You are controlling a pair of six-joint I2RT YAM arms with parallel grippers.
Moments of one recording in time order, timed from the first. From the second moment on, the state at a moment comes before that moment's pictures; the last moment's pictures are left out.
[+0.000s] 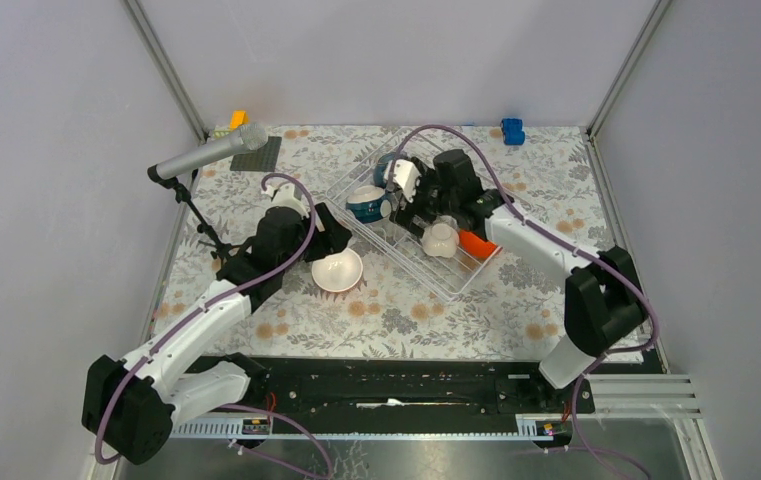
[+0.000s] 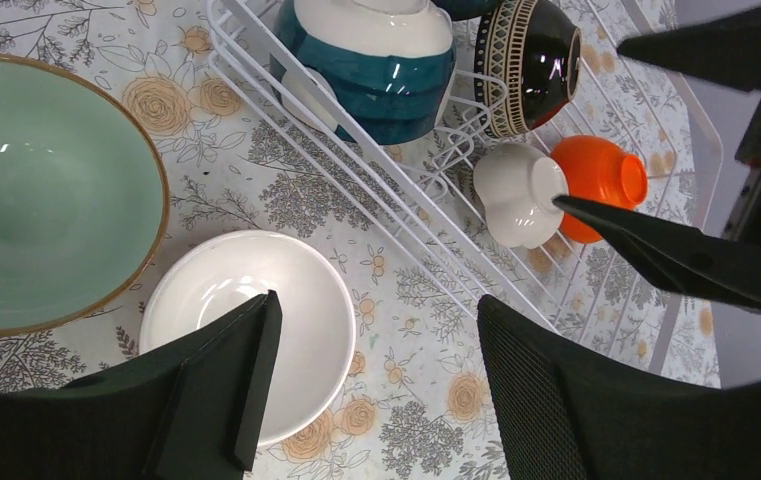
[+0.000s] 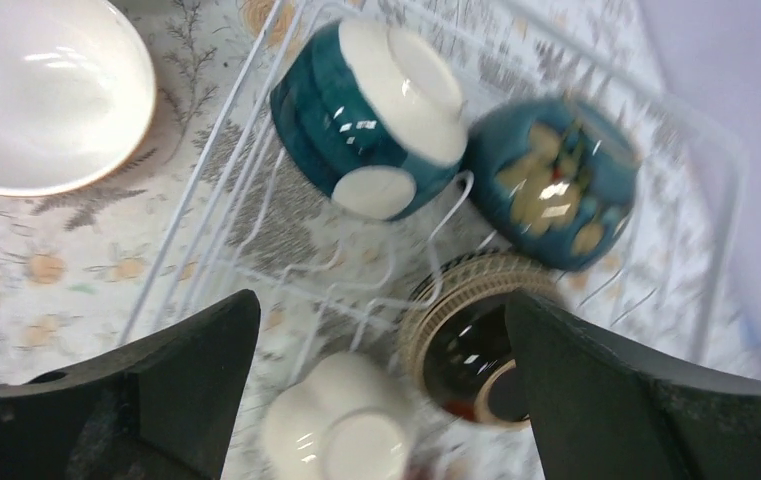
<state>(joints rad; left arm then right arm) -0.52 1.02 0.73 -0.19 -0.06 -0.68 0.57 1.61 1.20 -0.19 -0.33 -0.54</state>
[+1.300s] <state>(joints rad) -0.45 0.94 0.71 -0.22 -0.03 -0.65 0.64 2.05 1.57 -0.34 -0.40 -1.39</state>
